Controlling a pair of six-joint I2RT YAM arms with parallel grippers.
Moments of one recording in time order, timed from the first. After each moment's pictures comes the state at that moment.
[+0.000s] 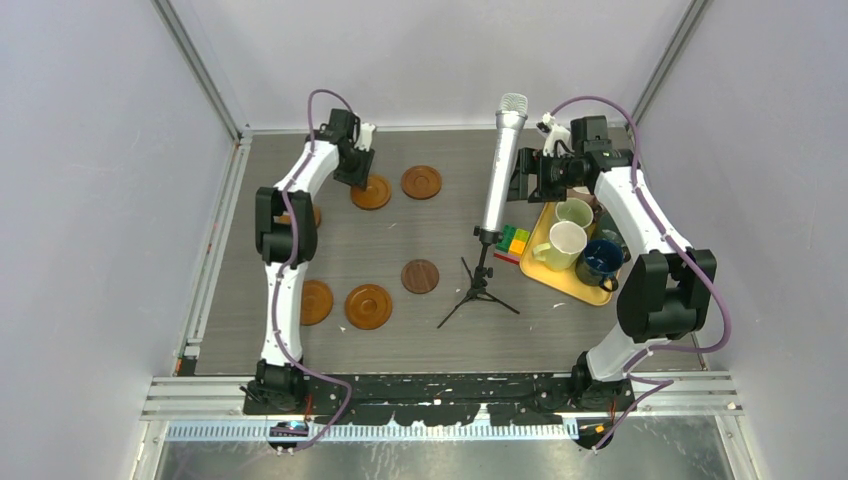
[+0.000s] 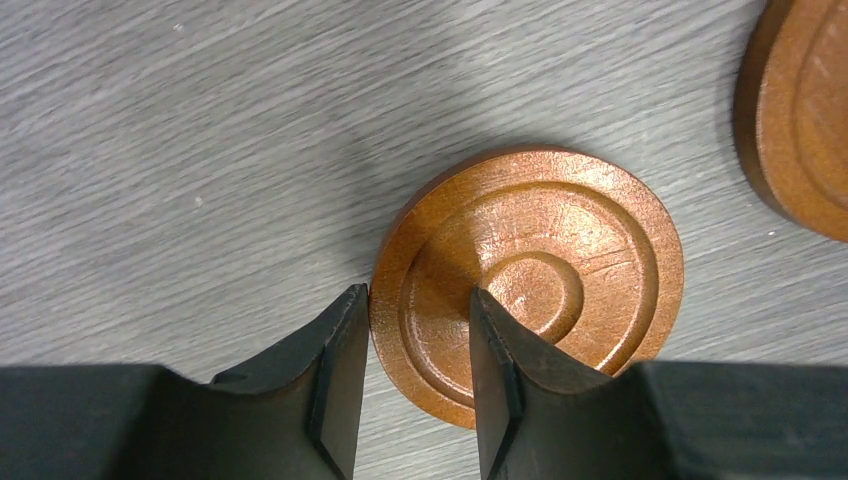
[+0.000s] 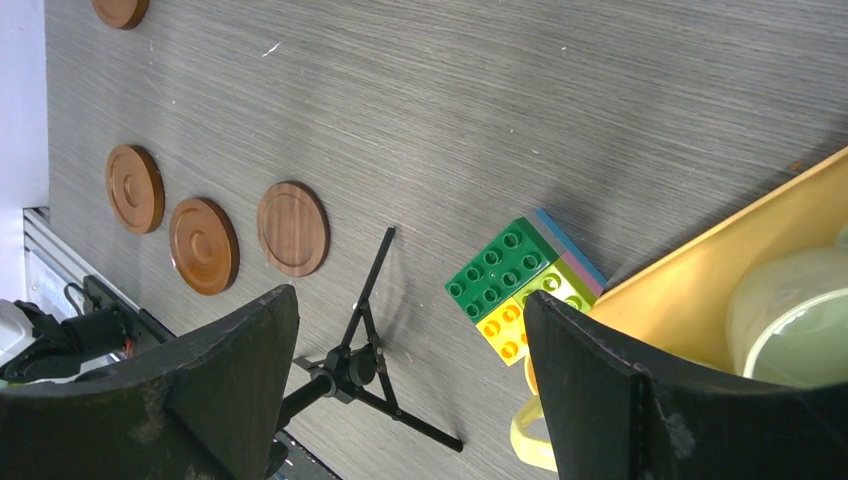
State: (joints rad) left arm -0.18 2.41 2.12 -0.76 0.10 0.15; right arm 0.07 1.63 1.44 -0.73 -0.57 0.08
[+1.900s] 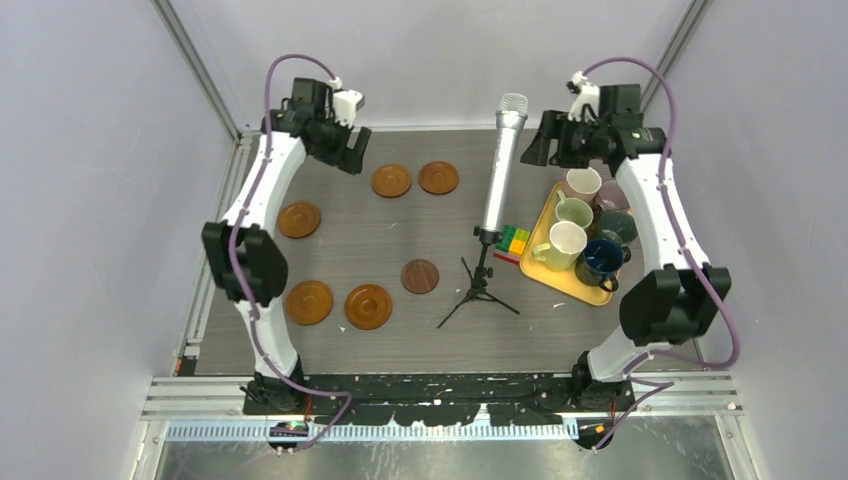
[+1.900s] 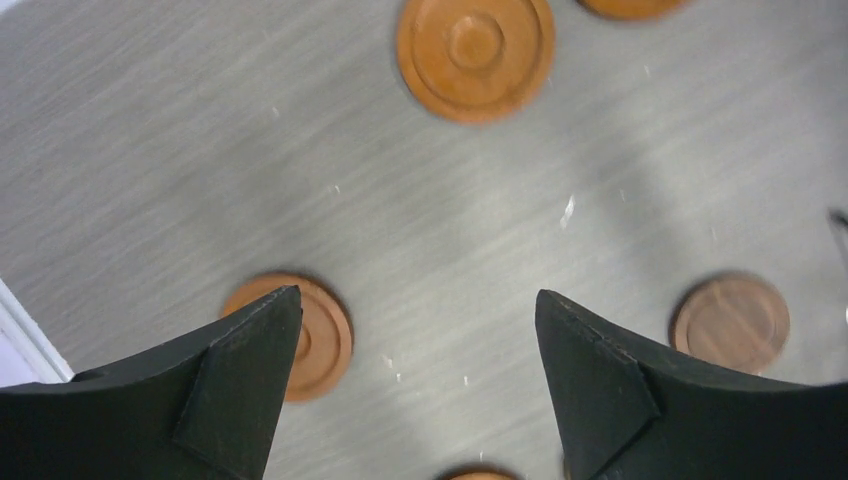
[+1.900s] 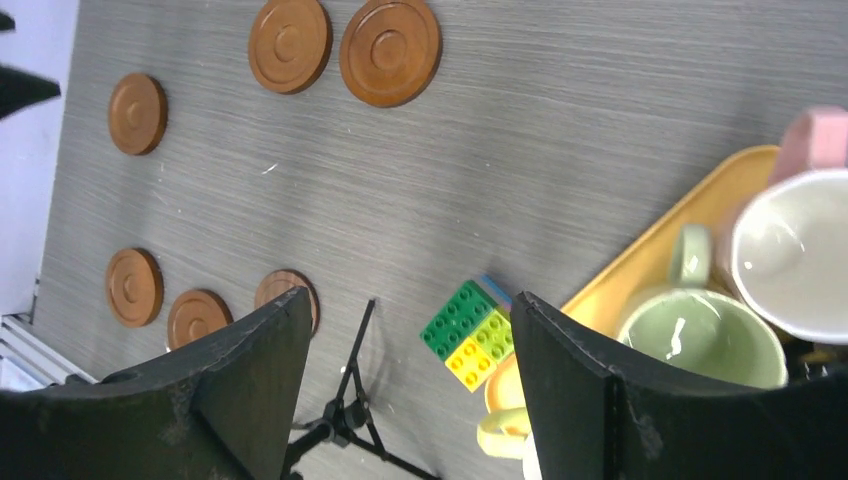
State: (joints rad) left arm -0.19 1.99 2.04 -0.92 0.17 0.25; right arm 0.05 1.65 1.70 -0.78 -0.45 0.12
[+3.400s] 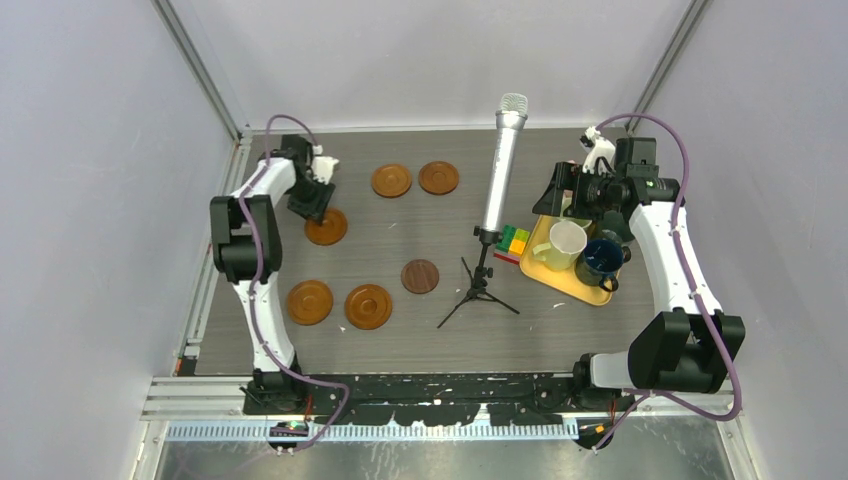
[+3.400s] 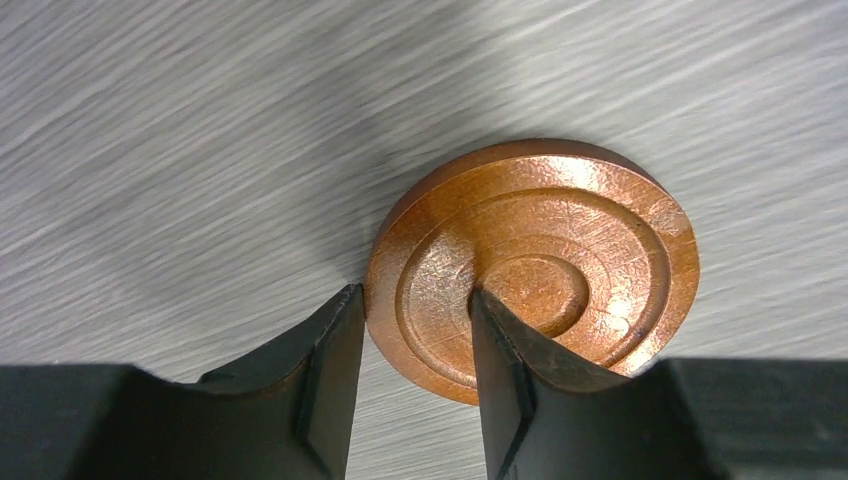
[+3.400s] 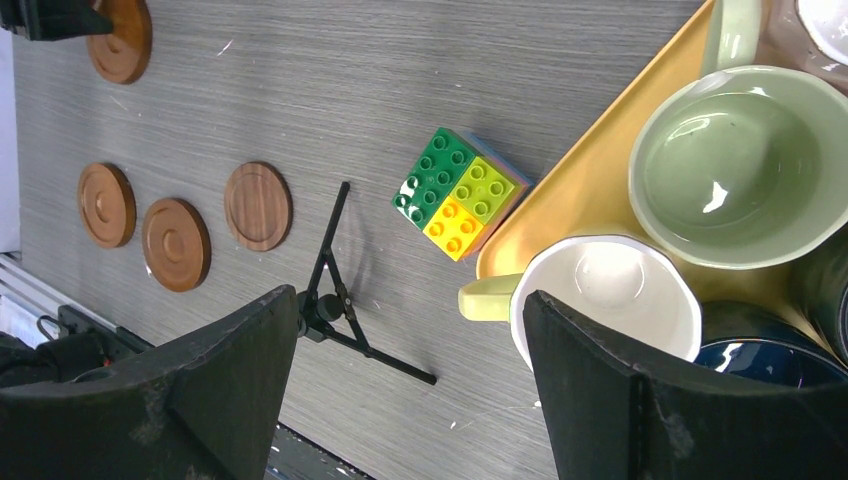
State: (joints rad) left arm 0.04 2.14 1.67 -0.79 0.13 0.44; right arm -0.09 1.35 1.26 -0.79 -0.54 0.04
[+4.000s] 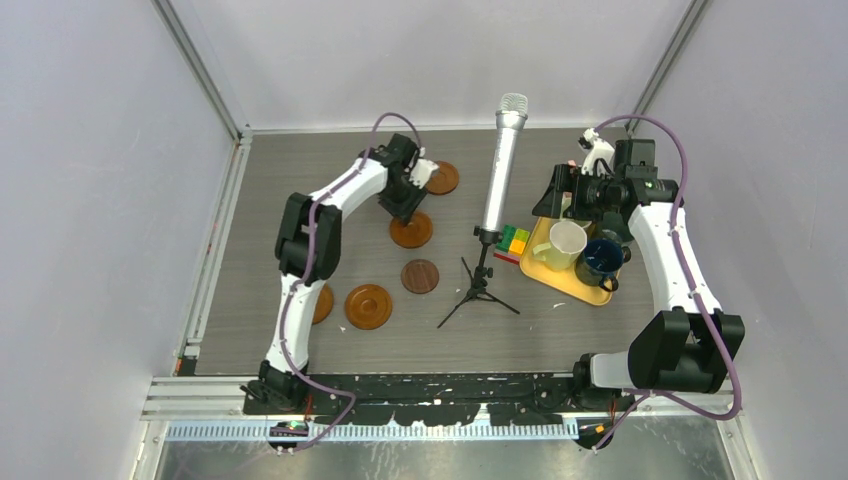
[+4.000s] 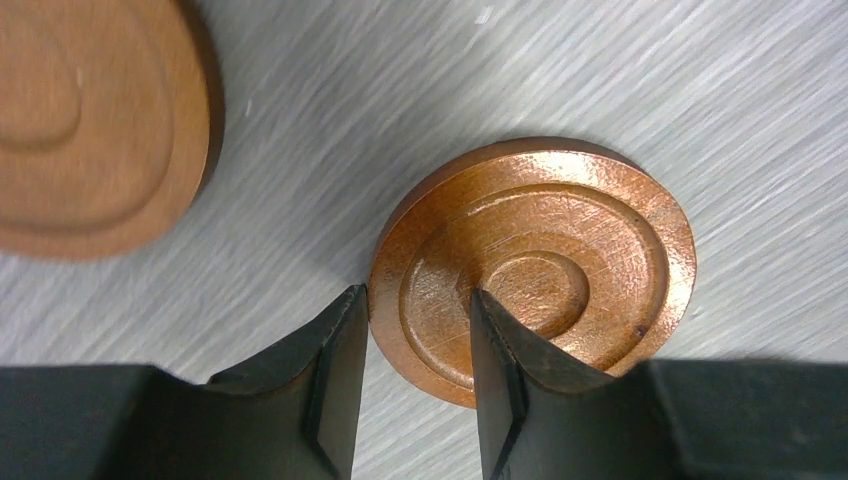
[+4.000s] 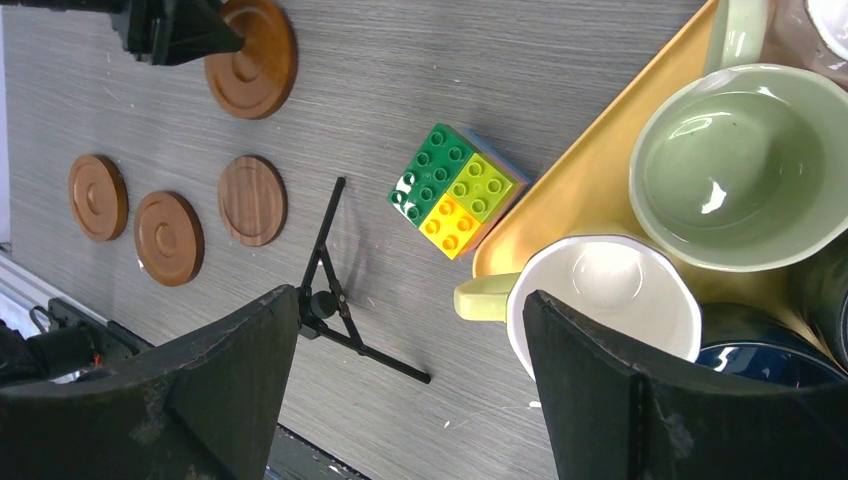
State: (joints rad) left arm -0.43 2.27 1.89 -0.83 0.11 0.28; right arm -0.09 1.35 1.25 -0.78 -0.54 0.02
